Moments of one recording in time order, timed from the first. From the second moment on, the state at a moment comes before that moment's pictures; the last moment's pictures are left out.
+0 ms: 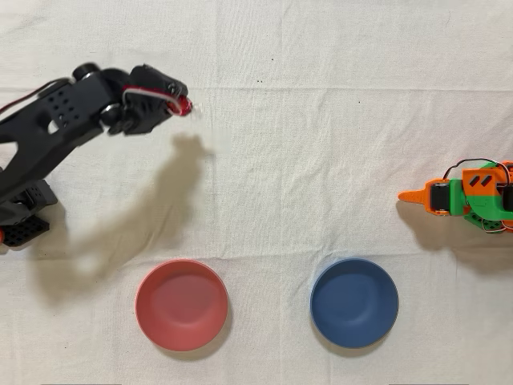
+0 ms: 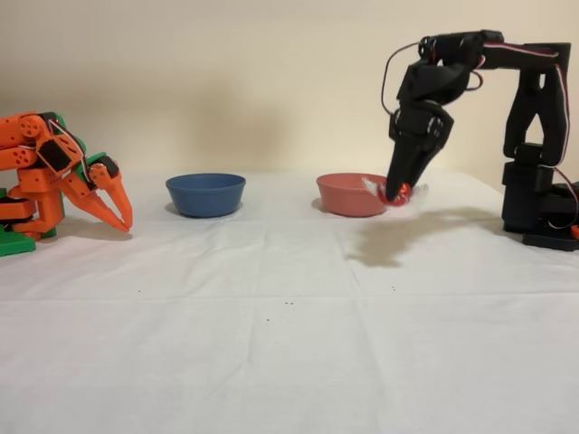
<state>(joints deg) -25.0 87.4 77.8 74.4 -23.6</state>
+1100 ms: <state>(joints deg) 24.7 108.5 86.1 75.8 -43.2</state>
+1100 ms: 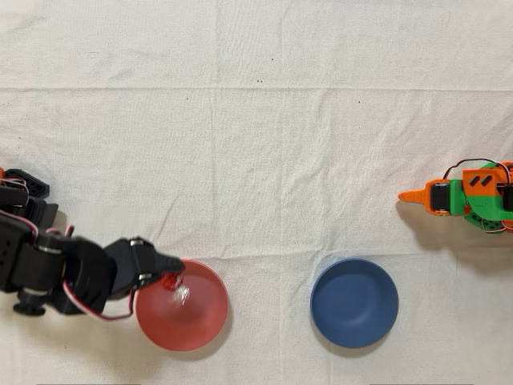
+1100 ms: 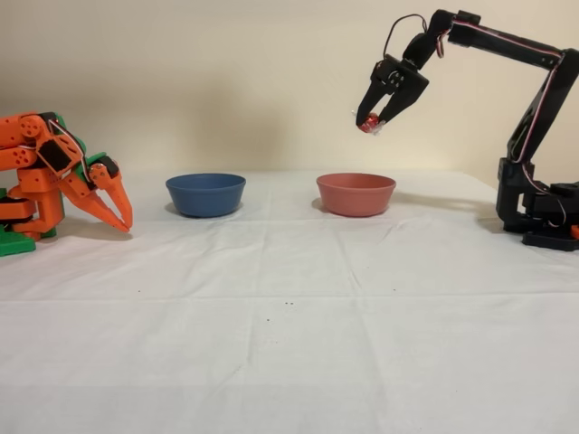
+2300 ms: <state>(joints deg) 35.5 86.8 88.2 62.9 -46.7</state>
